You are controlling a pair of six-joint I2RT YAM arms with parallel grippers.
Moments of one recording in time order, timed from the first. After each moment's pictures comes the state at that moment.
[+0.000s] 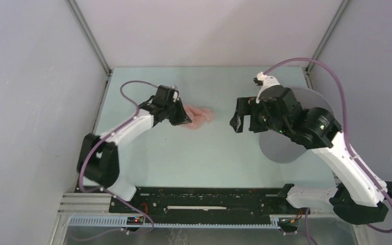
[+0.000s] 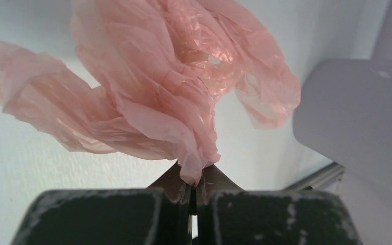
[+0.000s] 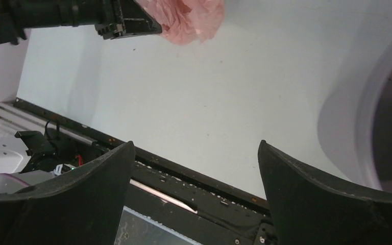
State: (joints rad) left arm -0.44 1.61 1.15 -0.42 0.22 -0.72; right arm 0.85 1.15 1.67 -1.19 0.27 0.56
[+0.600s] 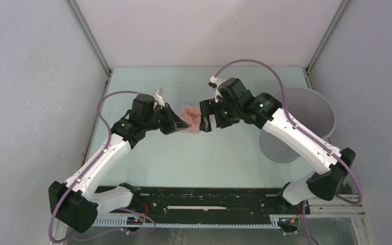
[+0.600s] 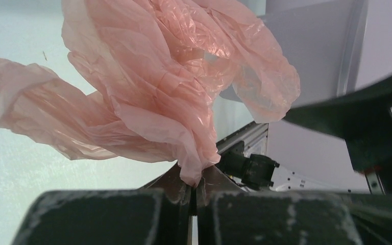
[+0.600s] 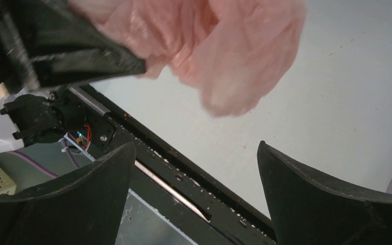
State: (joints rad) left arm -0.44 1.11 0.97 -0.44 0.40 -0.88; right arm 0.82 1.46 1.61 -0.94 -0.07 0.45
